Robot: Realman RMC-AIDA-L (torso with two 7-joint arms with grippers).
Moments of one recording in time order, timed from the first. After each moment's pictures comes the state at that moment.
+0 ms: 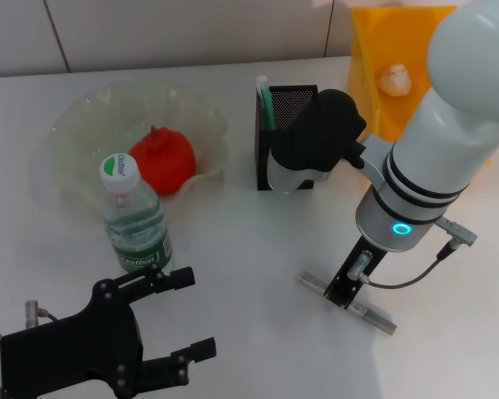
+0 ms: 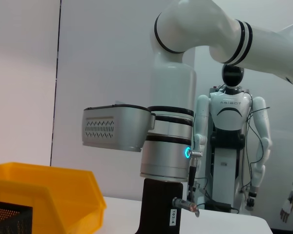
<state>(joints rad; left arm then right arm) -0.32 -2.06 1.08 0.38 1.56 1.77 -0.79 0.71 2.09 -1.77 -1.22 -2.58 -1.54 2.87</state>
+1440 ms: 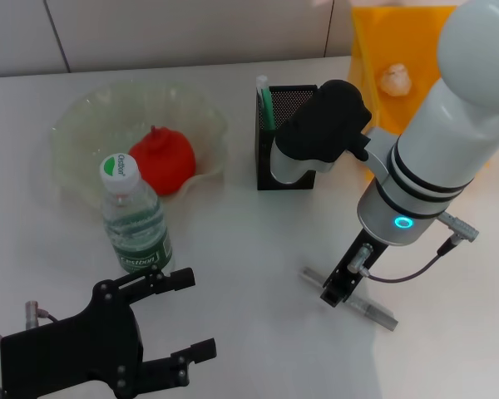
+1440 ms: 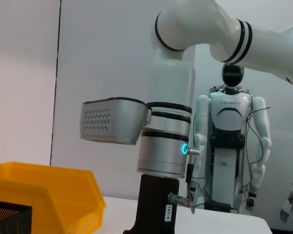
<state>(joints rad) -0.32 -2.06 1.08 0.38 1.56 1.77 -0.79 0.70 2.08 -1.75 -1.24 -2.59 -1.54 2.88</state>
